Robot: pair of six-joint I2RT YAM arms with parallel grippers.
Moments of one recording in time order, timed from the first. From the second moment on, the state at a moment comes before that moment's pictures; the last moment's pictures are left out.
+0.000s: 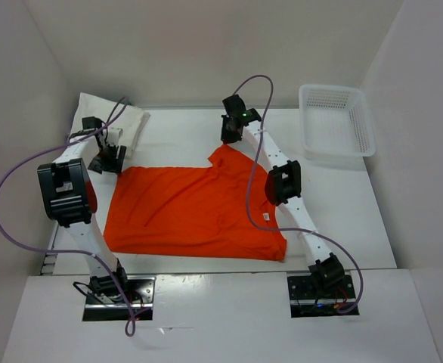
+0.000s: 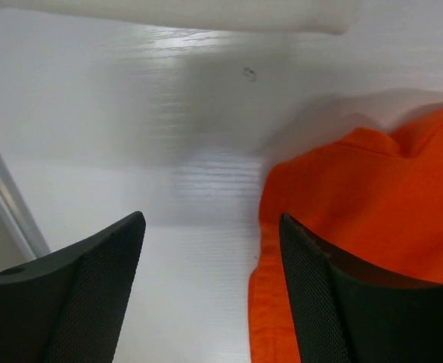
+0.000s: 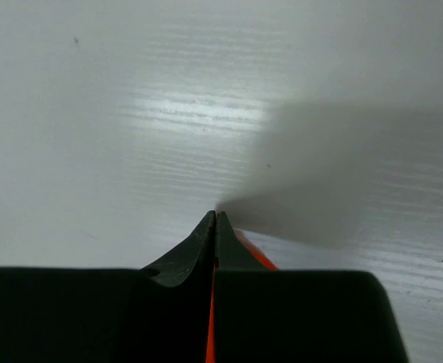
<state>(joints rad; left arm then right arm) 0.25 1.95 1.45 -0.65 0.00 0.33 0.43 2.91 2.96 -0.96 0.01 0.46</state>
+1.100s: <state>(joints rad) 0.19 1.79 1.30 -0.71 0.15 0.44 0.56 2.41 2.36 -1.08 0.01 0.46</state>
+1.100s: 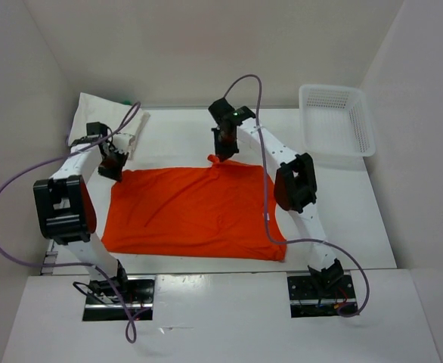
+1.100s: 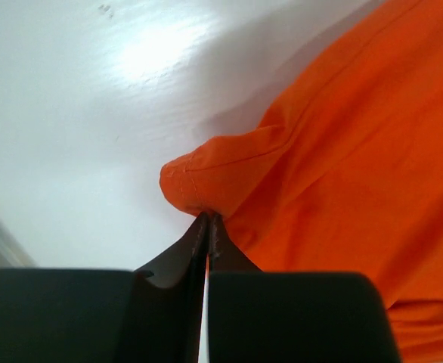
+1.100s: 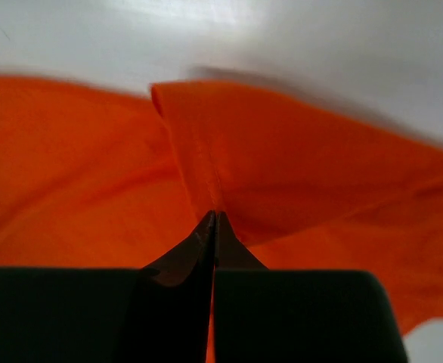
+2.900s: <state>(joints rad) 0.08 1.60 1.03 -0.86 0.04 0.55 0.55 1.91 1.37 -0.72 -0.15 0.60</state>
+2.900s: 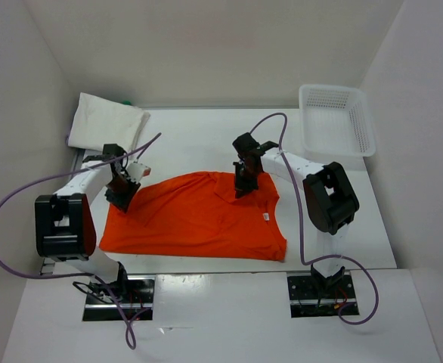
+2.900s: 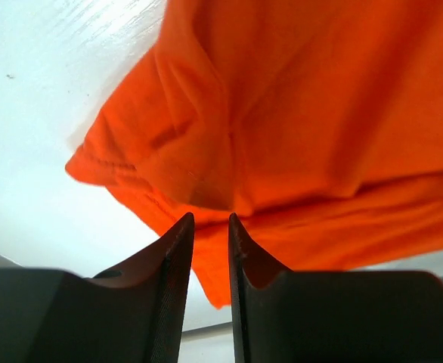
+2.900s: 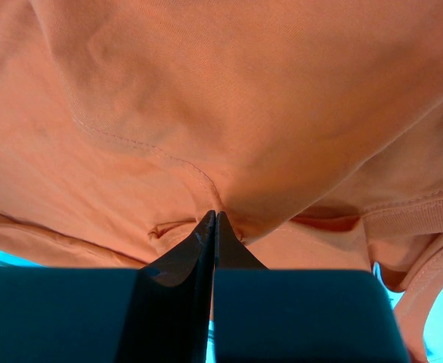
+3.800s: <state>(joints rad) 0.04 1.69 1.14 -0.85 0.03 0.52 0.55 1.91 1.33 -0.71 -0.15 0.60</state>
